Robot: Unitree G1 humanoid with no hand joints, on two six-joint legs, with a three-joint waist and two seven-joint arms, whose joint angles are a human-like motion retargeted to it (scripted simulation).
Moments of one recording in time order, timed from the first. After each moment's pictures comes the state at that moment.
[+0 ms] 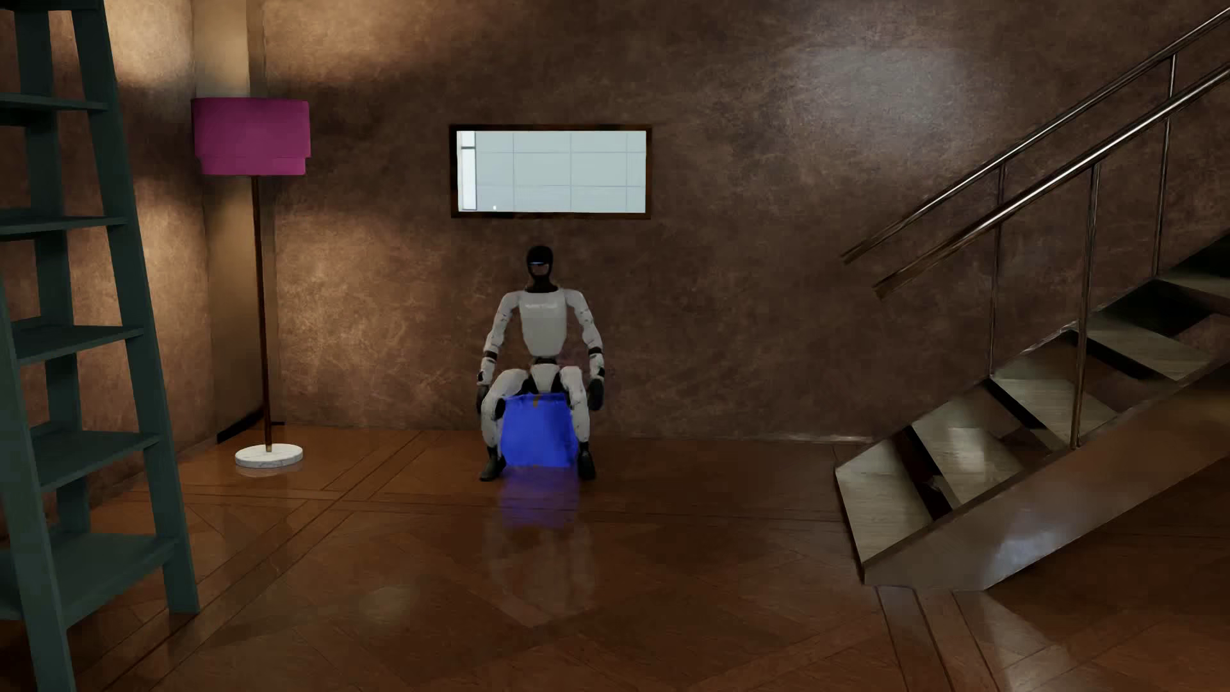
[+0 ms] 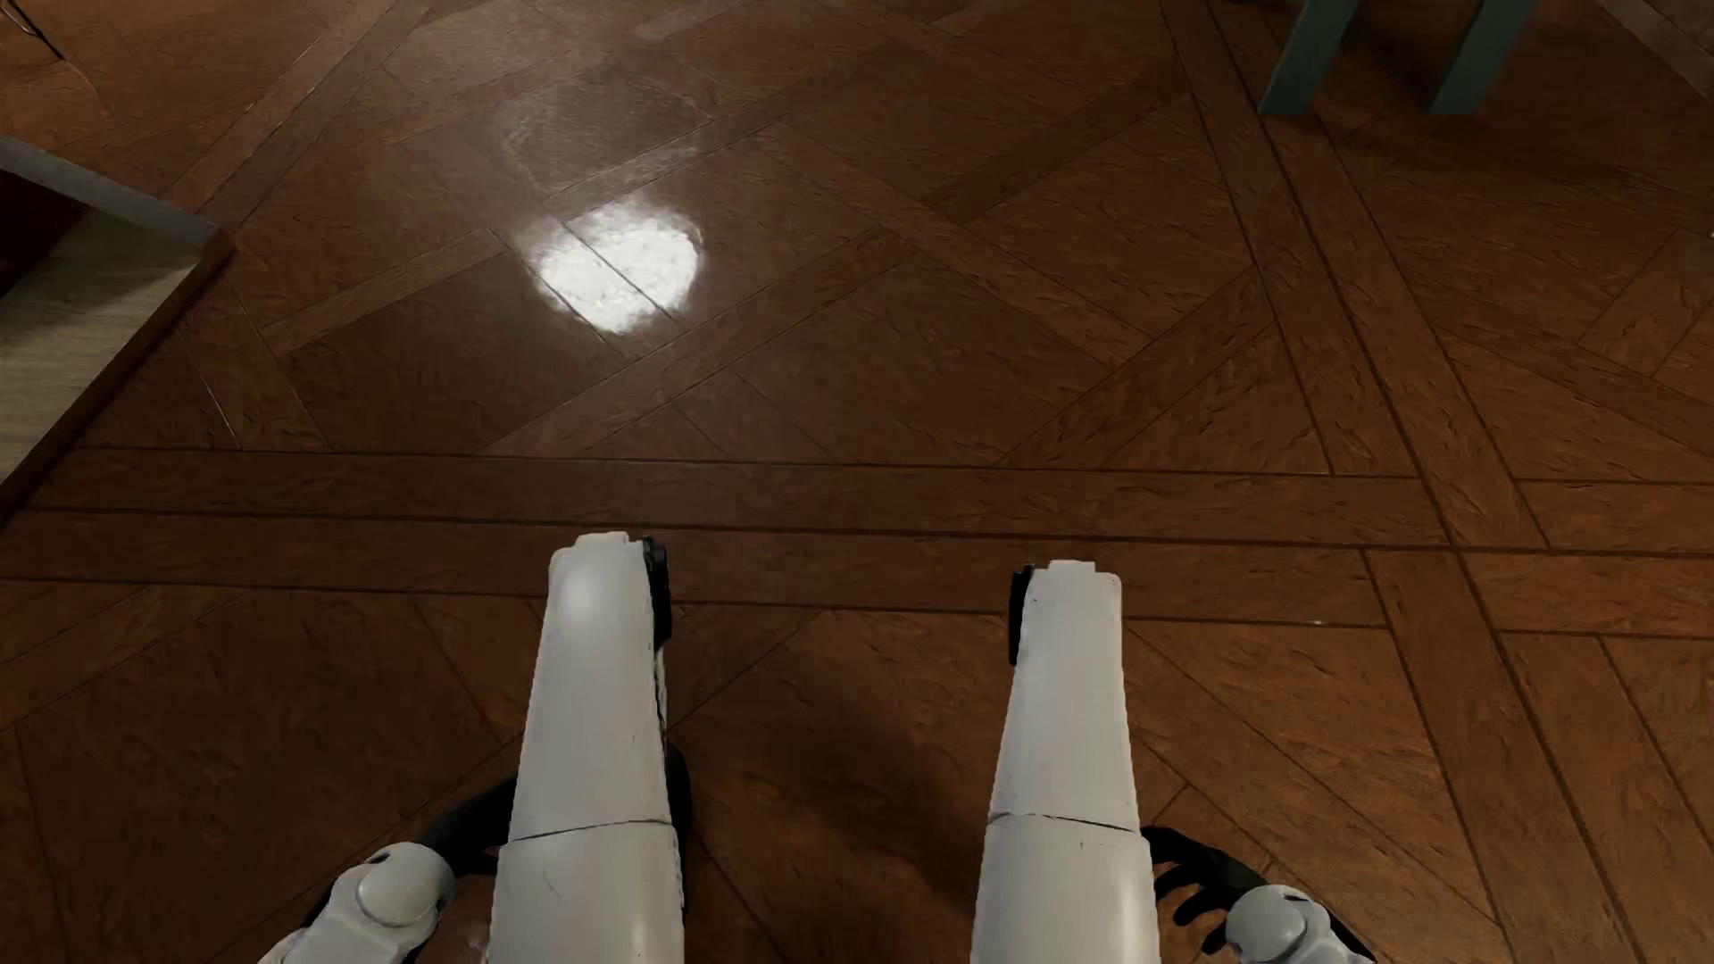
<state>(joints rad) -1.07 -0.96 0.00 0.16 -0.17 0.01 -0.15 0.19 0.59 1.96 1.99 -0.19 -0.19 -0.23 -0.38 0.40 -0.43 -0.17 0.13 -0.32 0.40 0.98 1.07 0.12 -0.18 -0.11 -0.04 -0.13 0.11</state>
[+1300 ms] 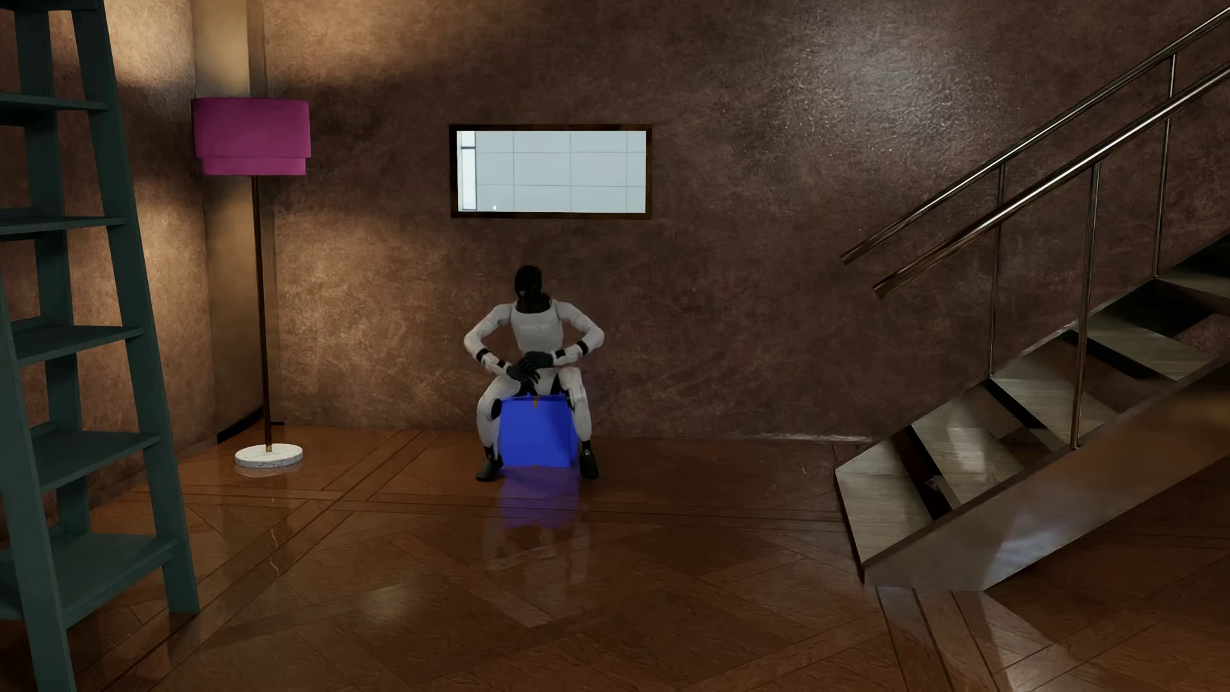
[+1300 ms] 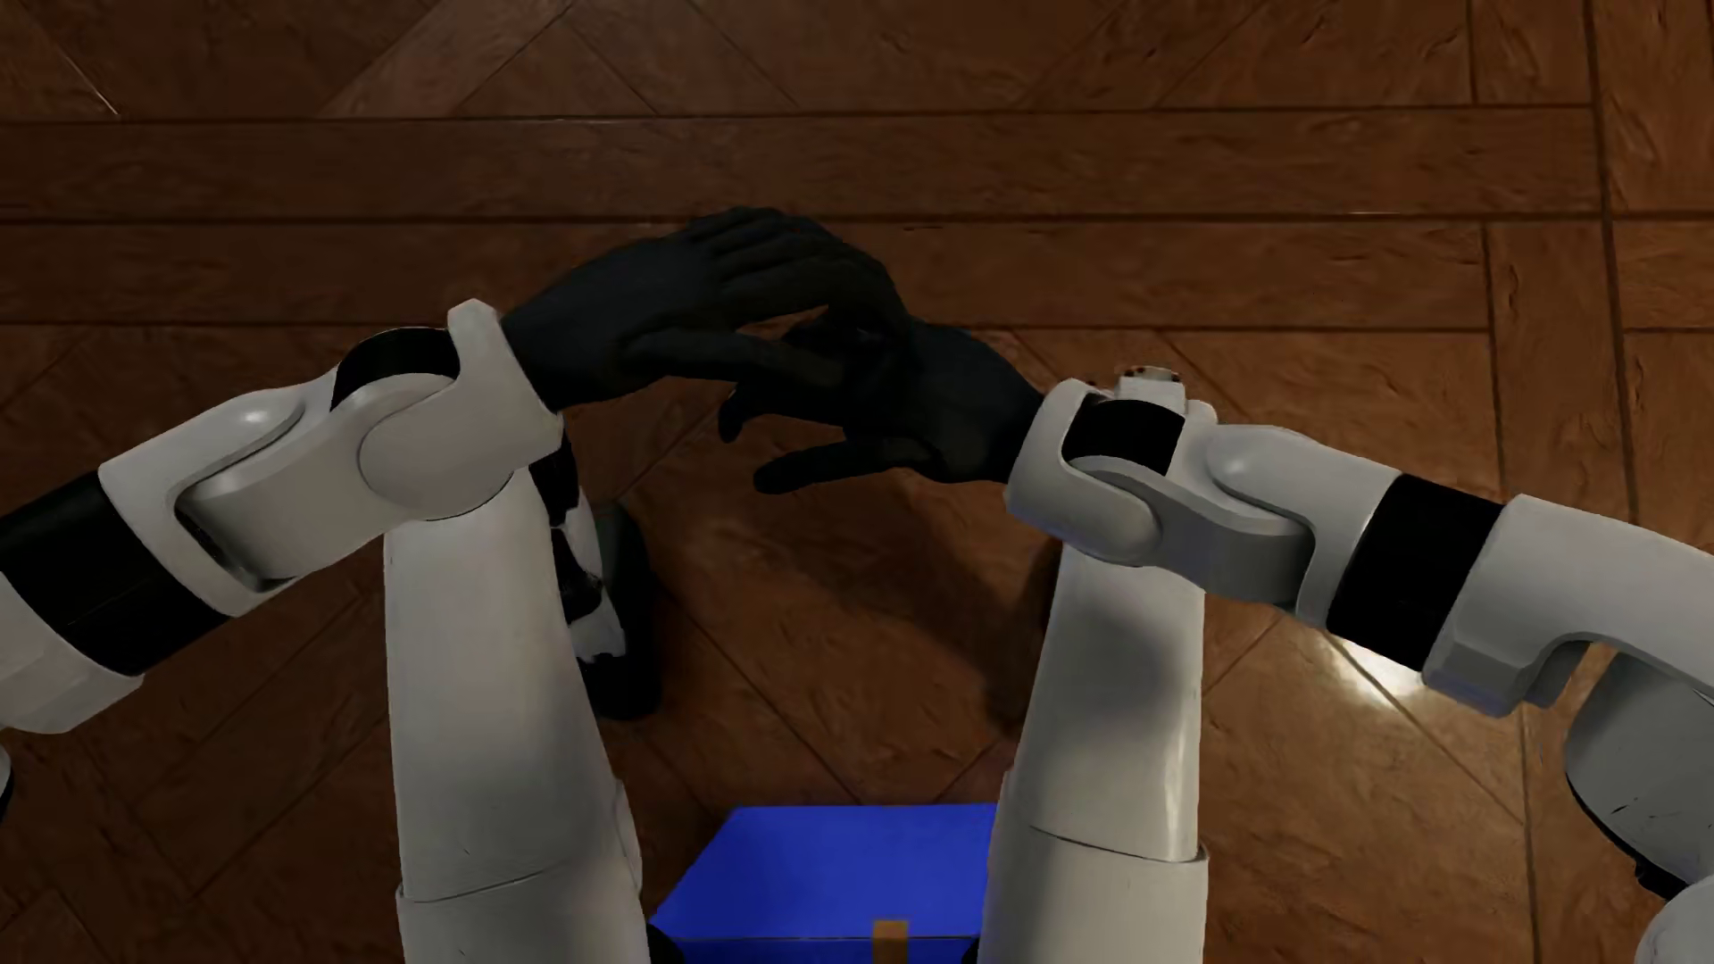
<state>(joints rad) -1.37 -1.28 -0.01 0.20 -0.16 0.00 -0.17 0.24 0.84 1.99 2.02 -1.01 -1.13 -0.24 -0.40 0.97 -0.93 -0.26 0.18 -0.93 1.26 -0.08 0.02 0.00 -0.21 -0.35 -0.27 0.11 -0.31</state>
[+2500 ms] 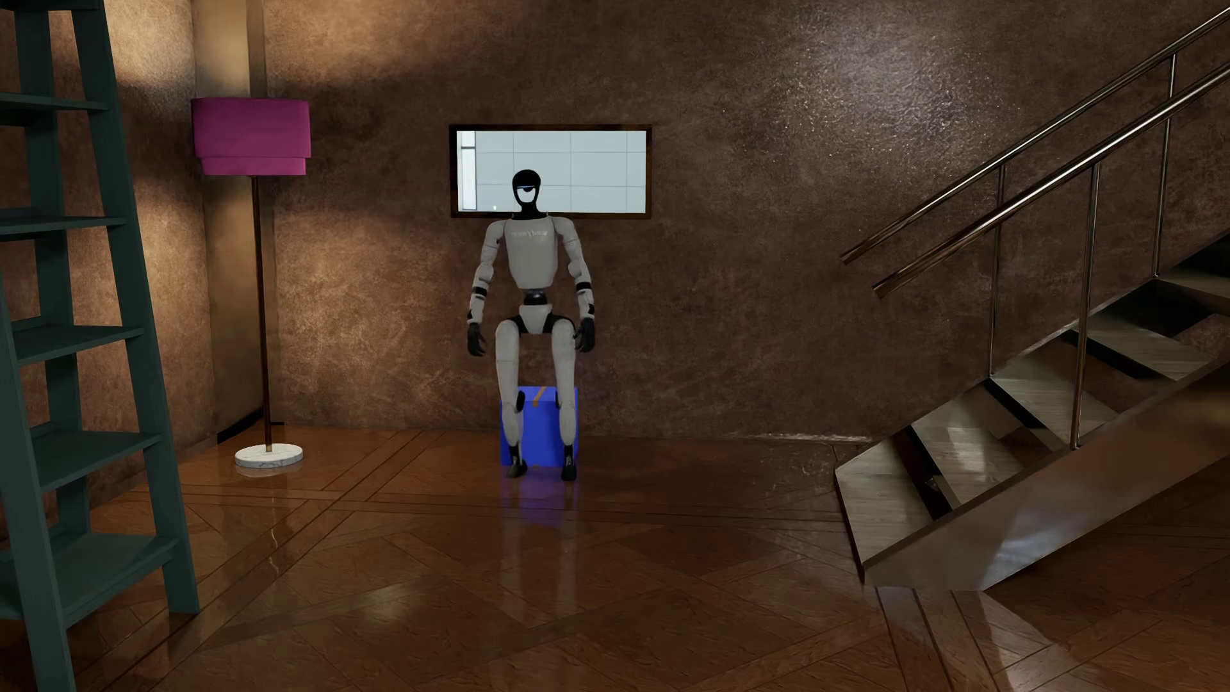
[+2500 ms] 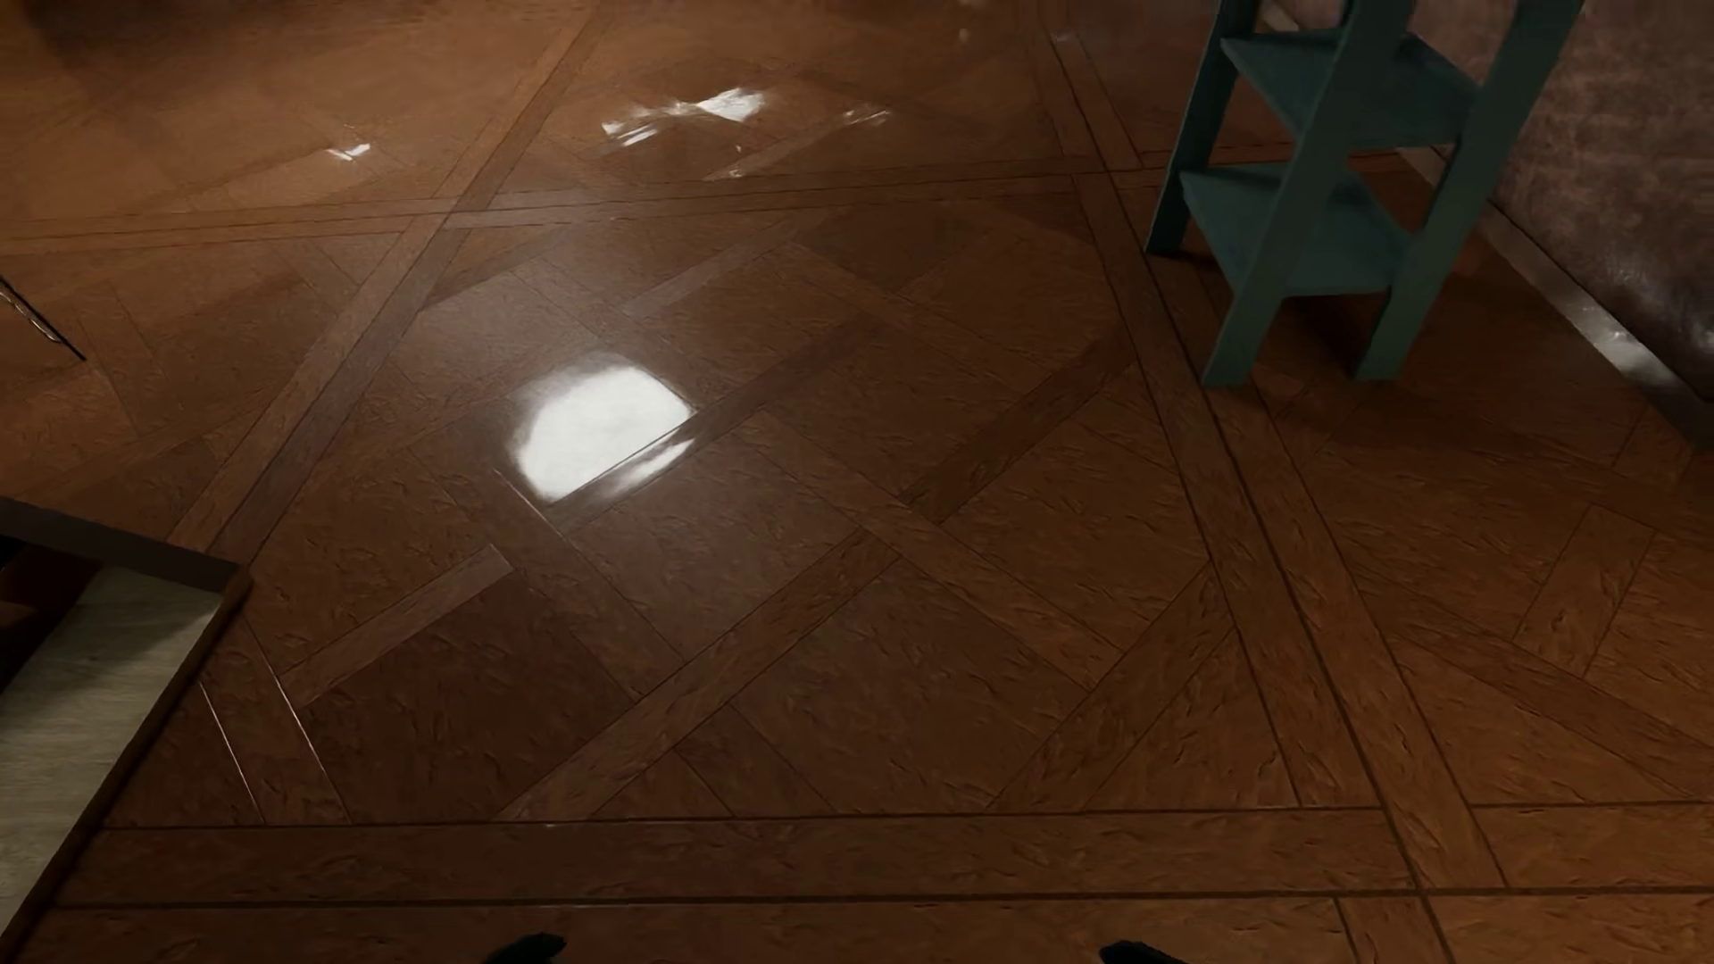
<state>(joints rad) 0.21 0.16 -0.03 0.00 -0.05 0.03 0.11 -0.15 0.07 0.00 0.16 -0.13 -0.10 0.02 -0.13 0.28 -0.34 -0.09 0.01 -0.30 0.39 1.28 1.19 0.14 -0.23 -0.10 -0.10 -0.10 0.10</state>
